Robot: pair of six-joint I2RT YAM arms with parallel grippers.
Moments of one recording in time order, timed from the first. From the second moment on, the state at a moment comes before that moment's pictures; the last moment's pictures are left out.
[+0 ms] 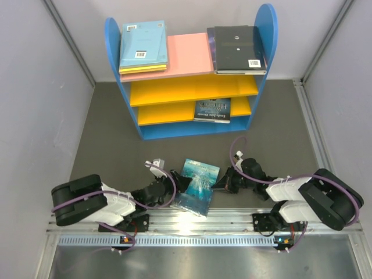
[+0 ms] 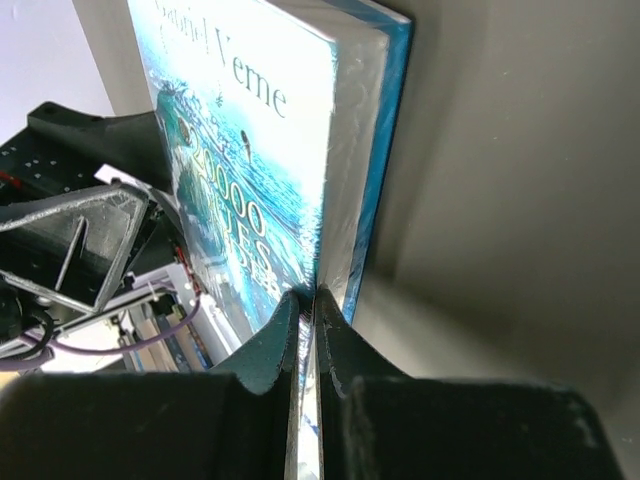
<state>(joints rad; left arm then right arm) -1.15 1.32 0.01 0.96 -0.45 -1.00 0.69 1.30 0.14 0.53 -0.42 1.15</state>
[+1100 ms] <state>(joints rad) -1.29 1.02 0.71 -0.22 0.21 -1.02 0.63 0.95 0.22 0.27 -0.14 1.00</state>
